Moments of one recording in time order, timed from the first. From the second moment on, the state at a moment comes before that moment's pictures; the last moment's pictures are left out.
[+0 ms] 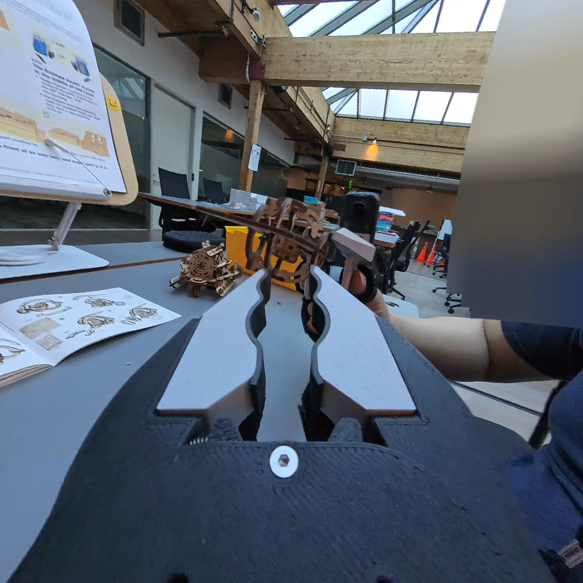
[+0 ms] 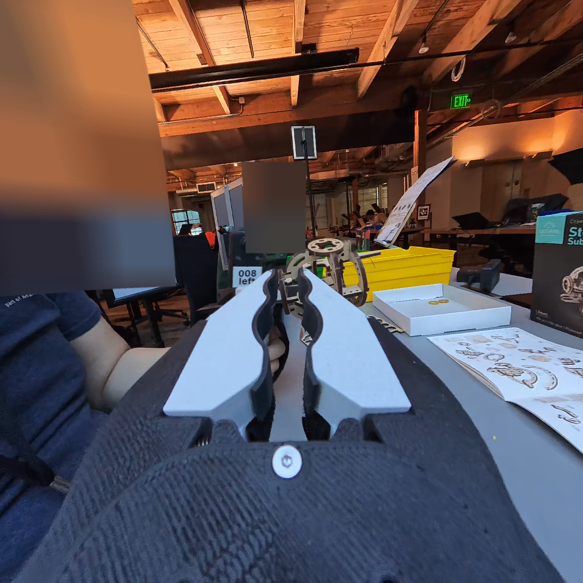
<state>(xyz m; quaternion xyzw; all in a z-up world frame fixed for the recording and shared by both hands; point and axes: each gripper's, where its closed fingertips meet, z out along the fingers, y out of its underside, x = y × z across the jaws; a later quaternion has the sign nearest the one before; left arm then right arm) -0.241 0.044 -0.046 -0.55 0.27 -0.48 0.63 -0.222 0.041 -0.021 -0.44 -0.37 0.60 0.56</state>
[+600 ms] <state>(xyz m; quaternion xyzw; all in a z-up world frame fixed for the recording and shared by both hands) -0.230 0.026 -0.037 -0.50 0.32 -0.46 0.66 -0.225 0.033 -0.021 -0.43 -0.37 0.64 0.51</state>
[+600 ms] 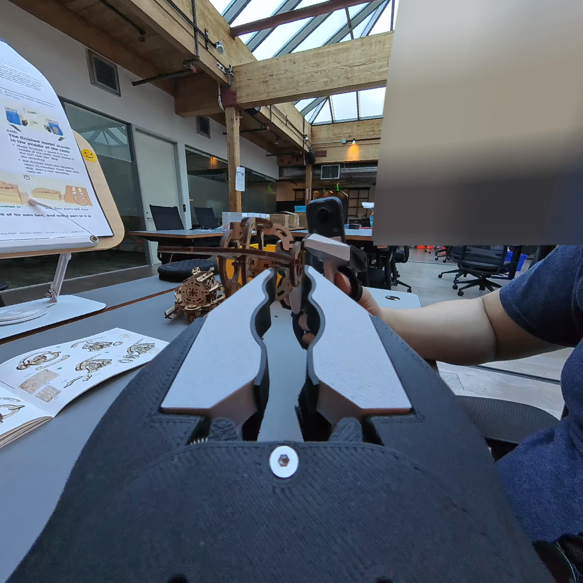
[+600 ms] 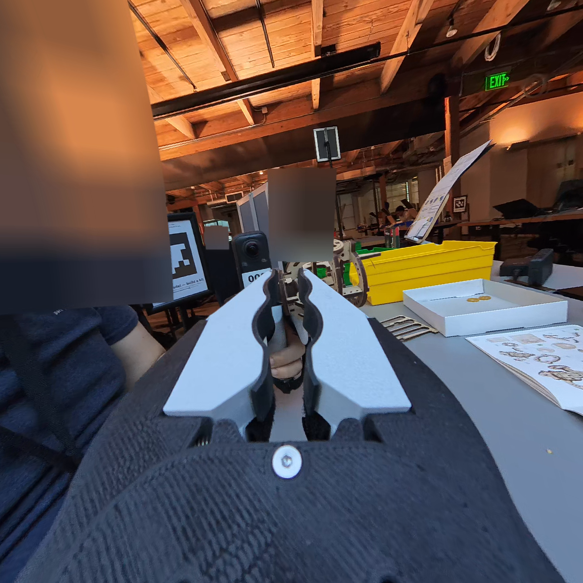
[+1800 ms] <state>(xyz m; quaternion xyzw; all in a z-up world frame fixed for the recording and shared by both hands) -0.228 0.009 -0.042 -0.48 0.36 -0.51 0.62 -0.227 0.021 -0.030 -0.44 -0.43 0.64 0.46</state>
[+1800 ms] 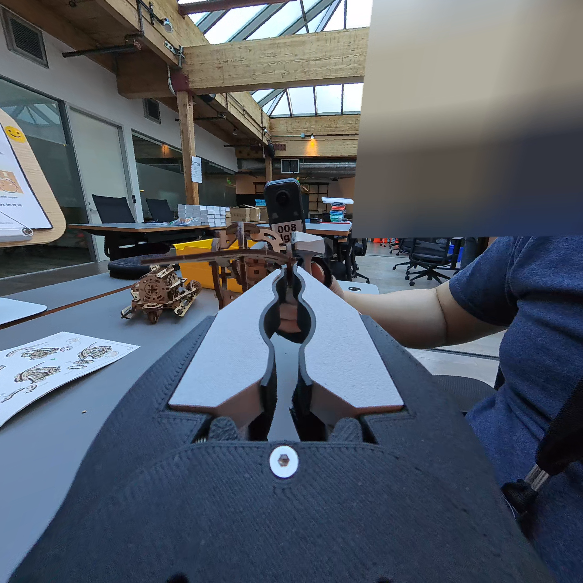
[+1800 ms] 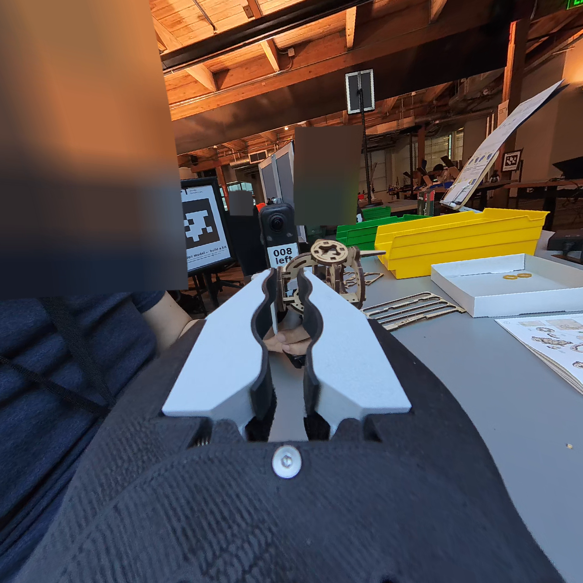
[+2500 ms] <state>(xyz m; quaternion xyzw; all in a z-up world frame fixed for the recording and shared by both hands) -0.249 0.023 -0.035 -0.48 0.25 -0.66 0.53 -0.225 0.031 -0.031 -0.48 -0.44 0.61 0.46</state>
